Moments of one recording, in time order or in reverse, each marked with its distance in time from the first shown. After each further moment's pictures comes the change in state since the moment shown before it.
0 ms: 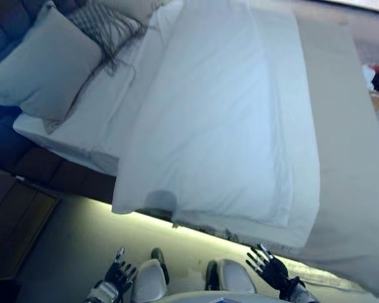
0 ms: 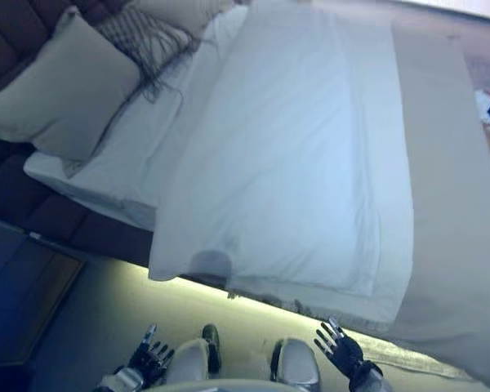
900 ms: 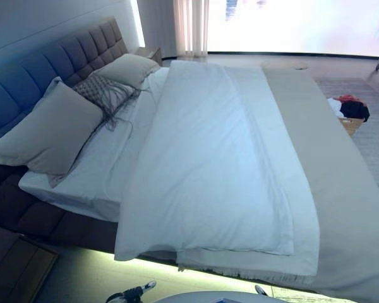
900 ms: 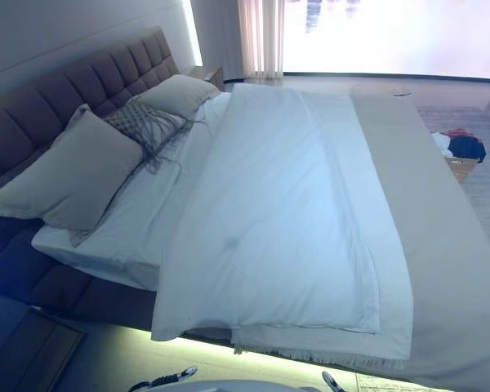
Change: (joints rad) left arm 0.030 -0.077 -0.312 0.003 0.503 -0.051 0.108; right arm 0.041 0.040 0.099 0.151 -0.129 0.044 -0.221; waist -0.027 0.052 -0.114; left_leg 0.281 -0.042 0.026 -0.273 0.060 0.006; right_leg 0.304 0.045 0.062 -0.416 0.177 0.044
